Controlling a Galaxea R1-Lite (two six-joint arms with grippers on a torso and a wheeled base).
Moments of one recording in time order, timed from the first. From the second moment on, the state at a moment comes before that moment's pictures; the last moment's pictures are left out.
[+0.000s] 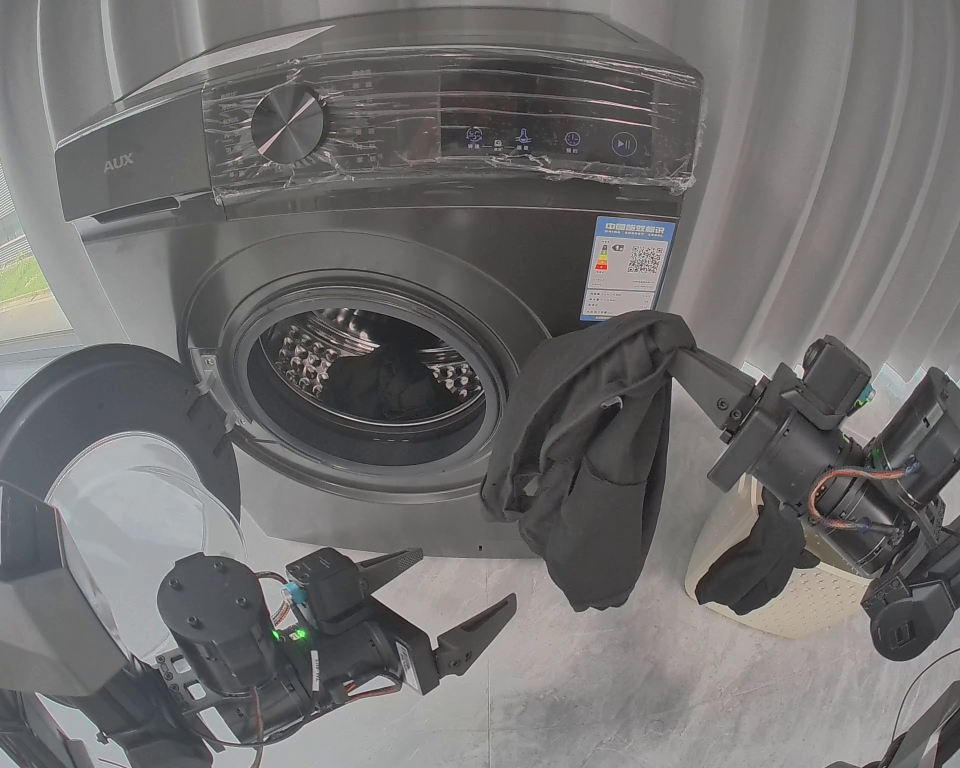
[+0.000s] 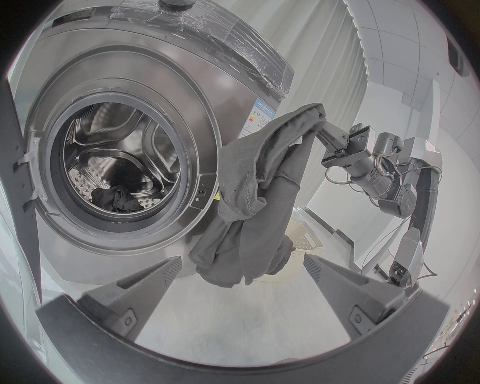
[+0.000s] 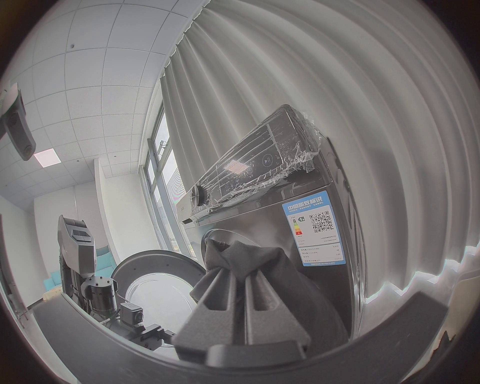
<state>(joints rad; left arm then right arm) -0.80 1.87 -0.20 -1.54 0.03 -0.24 0.61 1.68 -0.48 -1.54 0.20 0.21</state>
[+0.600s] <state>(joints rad) -0.82 1.99 -0.33 -1.55 0.04 -0.23 0.66 1.68 -0.47 -1.54 0.16 0.21</state>
